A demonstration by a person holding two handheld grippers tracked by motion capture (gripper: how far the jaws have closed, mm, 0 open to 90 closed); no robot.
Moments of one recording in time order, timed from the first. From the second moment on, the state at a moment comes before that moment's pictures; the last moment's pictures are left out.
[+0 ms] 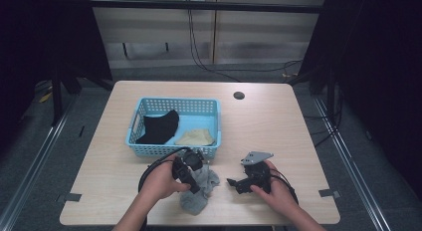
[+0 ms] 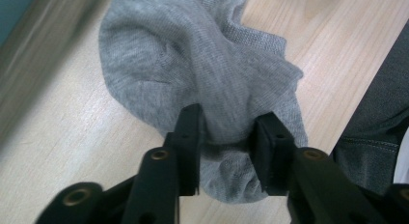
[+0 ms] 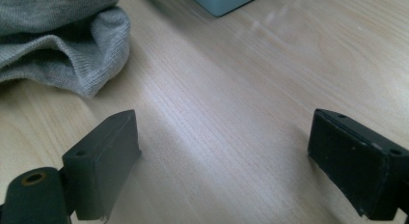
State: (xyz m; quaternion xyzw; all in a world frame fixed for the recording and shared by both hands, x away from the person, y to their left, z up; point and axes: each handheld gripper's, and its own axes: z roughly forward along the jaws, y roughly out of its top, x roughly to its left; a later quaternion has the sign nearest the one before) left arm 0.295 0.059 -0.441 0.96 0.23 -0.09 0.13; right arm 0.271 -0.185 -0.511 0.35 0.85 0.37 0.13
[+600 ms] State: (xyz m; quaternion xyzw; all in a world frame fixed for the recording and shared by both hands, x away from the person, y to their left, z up) left arm 0.297 0.073 -0.430 0.95 0.26 -0.06 0.17; right arm 0.271 -0.185 -0.511 0.35 0.85 0.37 0.13
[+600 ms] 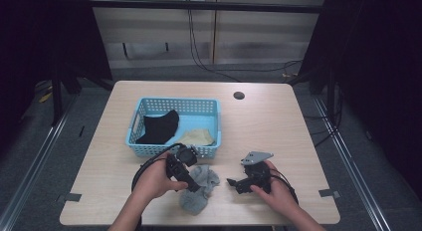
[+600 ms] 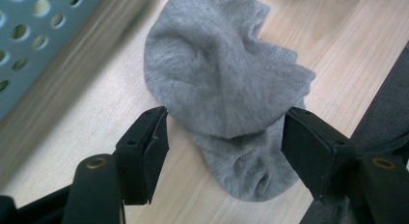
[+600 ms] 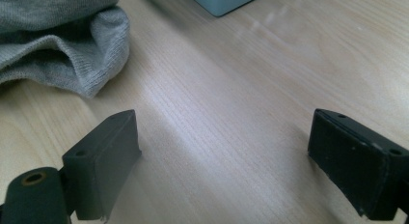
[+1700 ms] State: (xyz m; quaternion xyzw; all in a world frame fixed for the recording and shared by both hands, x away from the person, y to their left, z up) left arm 0.317 0.156 -0.448 0.92 0.33 -0.05 0.21; right arm 0.271 -0.185 -0.511 0.35 0.85 0.37 0.13
